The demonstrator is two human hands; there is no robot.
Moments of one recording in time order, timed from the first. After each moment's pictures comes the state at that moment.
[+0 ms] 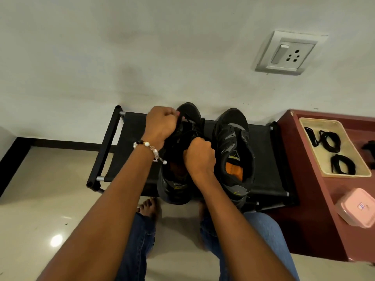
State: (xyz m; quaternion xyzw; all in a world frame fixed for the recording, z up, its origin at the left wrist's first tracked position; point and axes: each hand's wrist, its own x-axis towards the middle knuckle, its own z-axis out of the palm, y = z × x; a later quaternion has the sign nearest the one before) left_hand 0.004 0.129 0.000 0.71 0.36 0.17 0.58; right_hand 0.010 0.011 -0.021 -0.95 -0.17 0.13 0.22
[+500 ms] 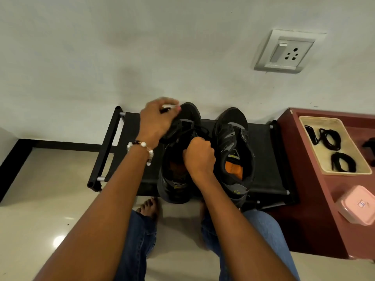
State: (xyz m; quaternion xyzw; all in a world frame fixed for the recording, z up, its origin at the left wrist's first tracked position) left_hand -0.005 0.140 0.005 0.75 0.32 0.20 0.54; right_hand 0.008 0.011 -0.018 -0.95 -0.17 0.13 0.22
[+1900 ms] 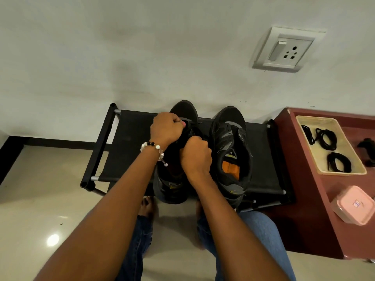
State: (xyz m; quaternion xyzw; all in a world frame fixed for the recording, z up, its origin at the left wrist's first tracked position) left_hand 0.016 0.120 -0.022 0.83 0.36 0.08 0.42; right_hand 0.011 0.014 -0.030 -0.96 -0.15 0.12 0.22
